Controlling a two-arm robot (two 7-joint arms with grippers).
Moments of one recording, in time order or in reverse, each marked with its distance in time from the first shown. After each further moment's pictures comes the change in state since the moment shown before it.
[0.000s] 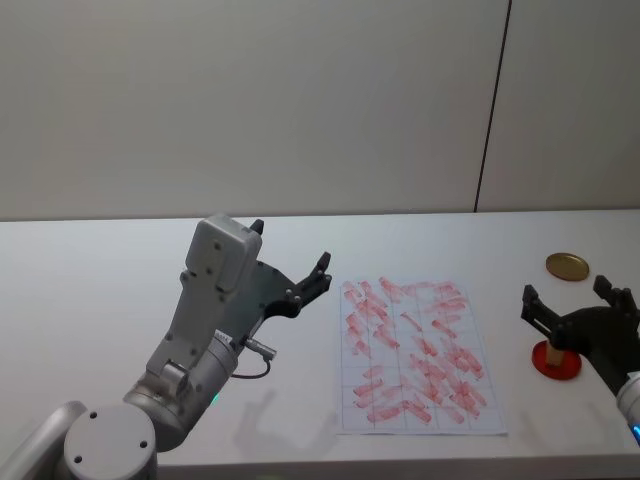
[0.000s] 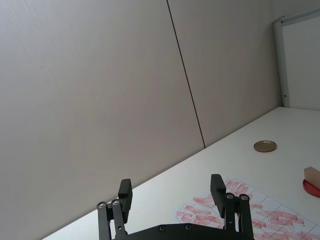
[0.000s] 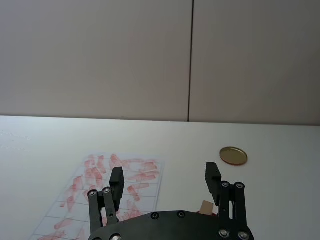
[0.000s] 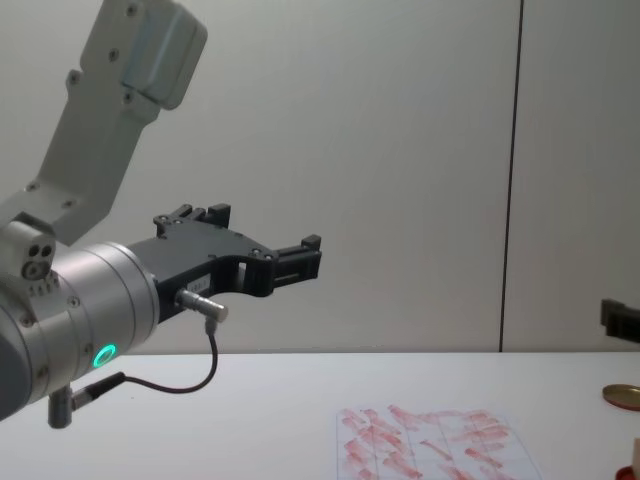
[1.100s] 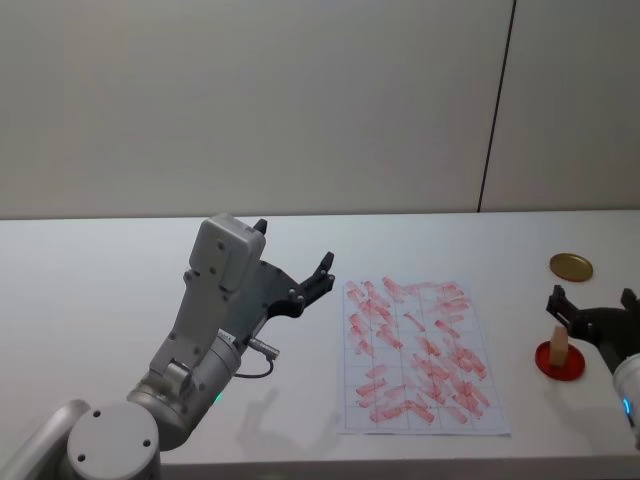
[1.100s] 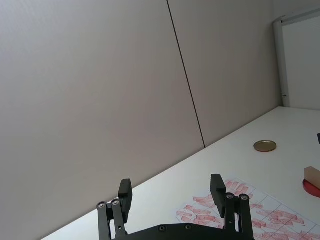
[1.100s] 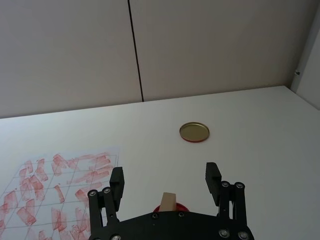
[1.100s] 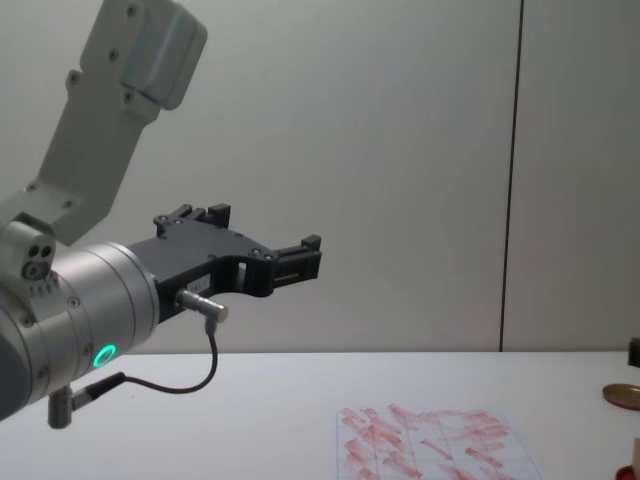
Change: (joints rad) left arm 0.000 0.000 0.000 0.000 0.000 0.000 0.000; right arm 0.152 -0.095 0.017 0.242 0.014 0.037 -0.148
